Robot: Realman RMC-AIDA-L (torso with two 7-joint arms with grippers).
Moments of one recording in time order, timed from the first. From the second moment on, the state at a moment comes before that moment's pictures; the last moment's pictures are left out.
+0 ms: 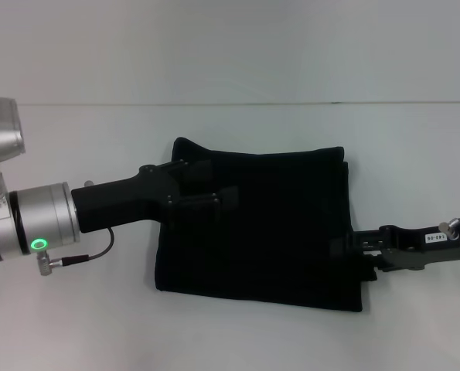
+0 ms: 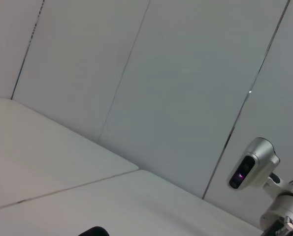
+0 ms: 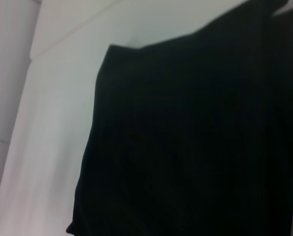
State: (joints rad) left arm -0.63 -2.06 0.63 0.41 1.86 1.51 -1.35; right arm 0.73 1.94 -0.73 -0.34 -2.24 -1.33 2.34
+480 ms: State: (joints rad) left arm -0.64 -2.07 0.64 0.41 1.86 1.50 -1.35; right arm 0.72 1.94 -0.73 -0.34 -2.24 -1.36 2.35
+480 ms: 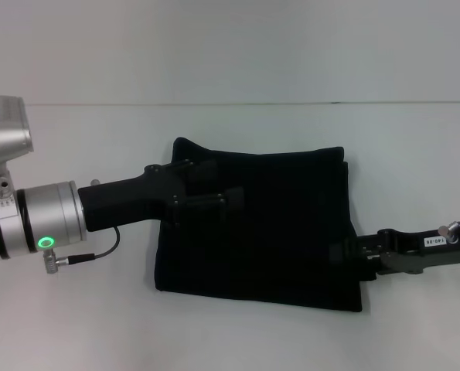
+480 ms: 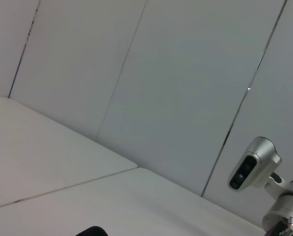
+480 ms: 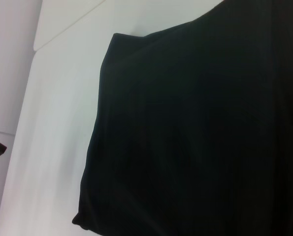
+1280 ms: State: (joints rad) left arm -0.65 -2.07 0.64 0.40 1.85 1.48 -1.36; right arm 0.67 1.95 -0.69 -0.44 -2.23 -1.46 2.30
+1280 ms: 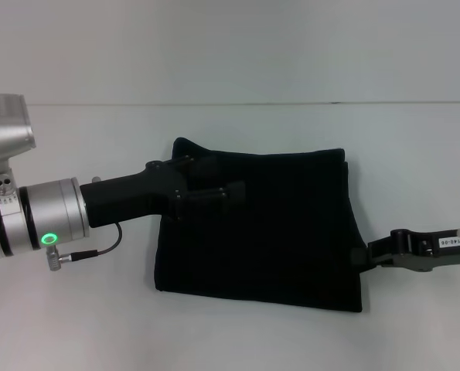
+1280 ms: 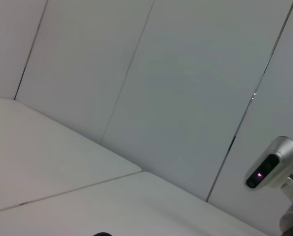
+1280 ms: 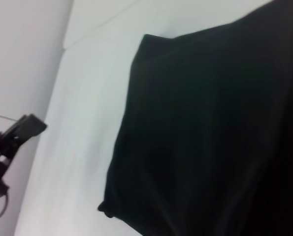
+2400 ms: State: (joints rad) left arm -0.66 -2.09 0.63 0.41 1.84 1.47 -1.38; right arm 0.69 1.94 -0.61 -0.57 -2.23 -1.65 2.26
